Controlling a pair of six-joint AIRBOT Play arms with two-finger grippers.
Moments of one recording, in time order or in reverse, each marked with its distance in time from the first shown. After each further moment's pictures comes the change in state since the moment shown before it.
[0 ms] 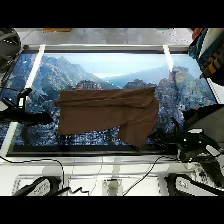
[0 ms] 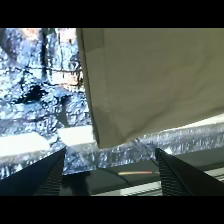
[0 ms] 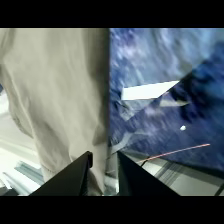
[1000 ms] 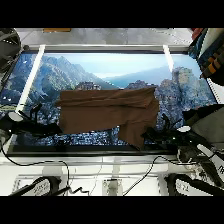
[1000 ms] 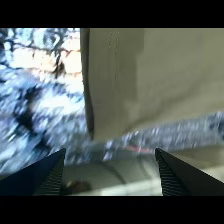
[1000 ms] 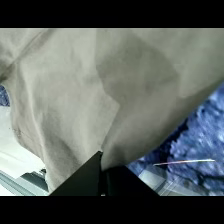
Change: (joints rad) left arm 0.002 -0.071 -0.245 -0.070 0.154 -0.030; right arm 0.217 -0.006 0.002 0.069 -0.175 -0.011
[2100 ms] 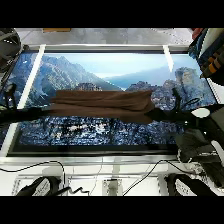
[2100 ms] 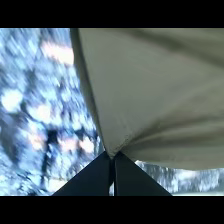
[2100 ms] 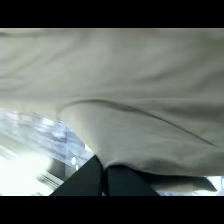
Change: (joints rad) left arm 0.070 0.230 0.151 -0.082 0.093 0.076; right arm 0.001 0.240 0.317 -0.002 0.168 0.051
